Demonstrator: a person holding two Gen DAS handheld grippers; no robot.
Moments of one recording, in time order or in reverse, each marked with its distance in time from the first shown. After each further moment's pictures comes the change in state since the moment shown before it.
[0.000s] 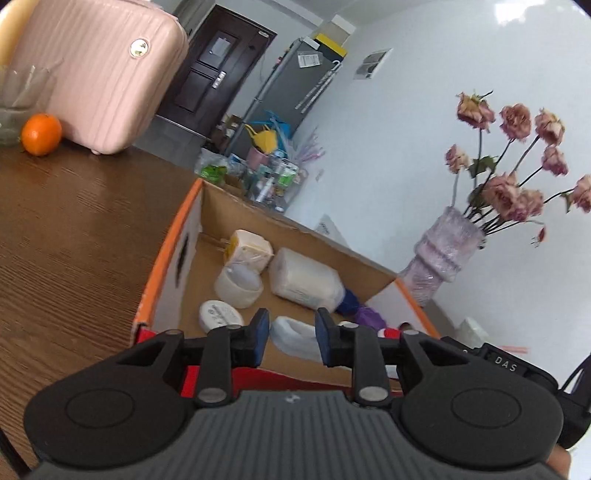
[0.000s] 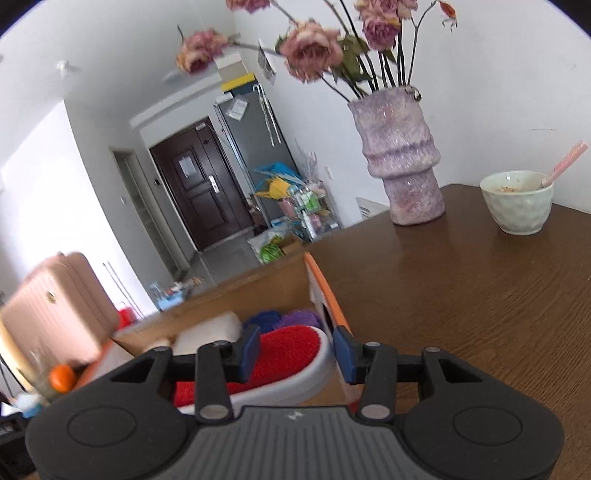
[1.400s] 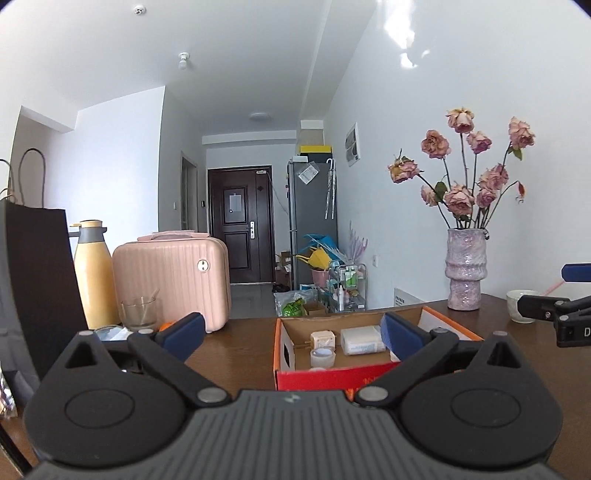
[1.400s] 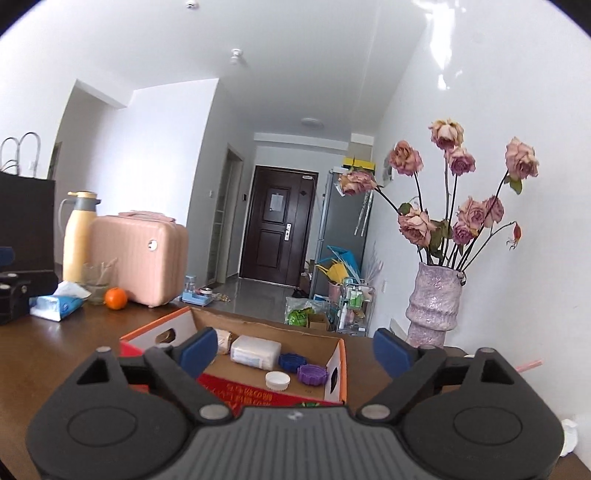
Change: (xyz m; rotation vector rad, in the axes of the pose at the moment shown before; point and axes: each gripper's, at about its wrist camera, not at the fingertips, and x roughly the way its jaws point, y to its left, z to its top) left arm -0.238 -0.099 -0.076 0.511 -0.396 0.293; right arm -0.233 0.044 -0.033 -0.602 -0.260 0.116
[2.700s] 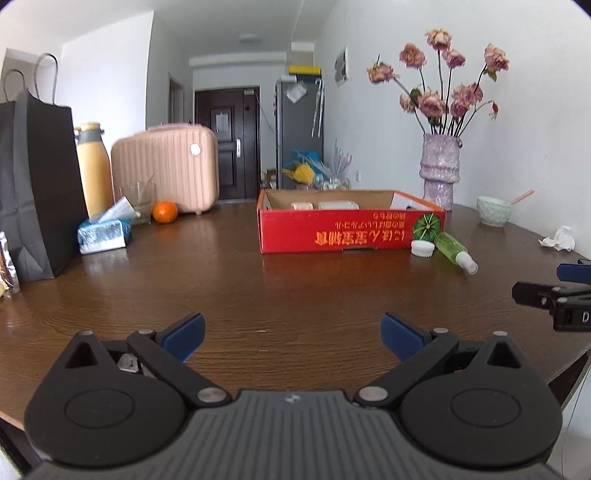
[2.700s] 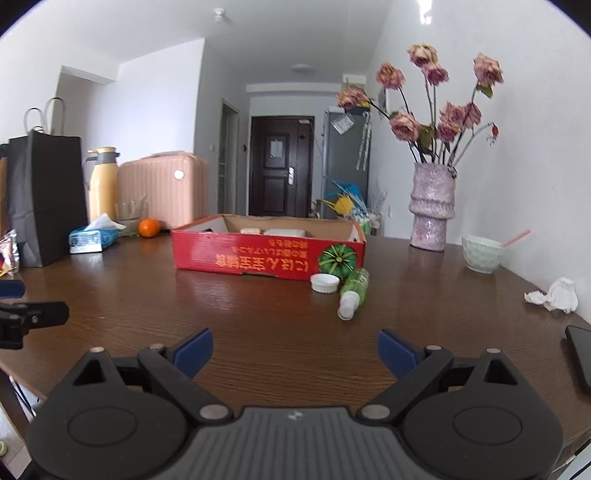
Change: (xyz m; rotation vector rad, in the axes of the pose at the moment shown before) left arm -0.061 -0.002 -0.098 -0.027 0.306 -0.061; right arm -0.095 0.030 -0.109 0.130 0.204 0.021
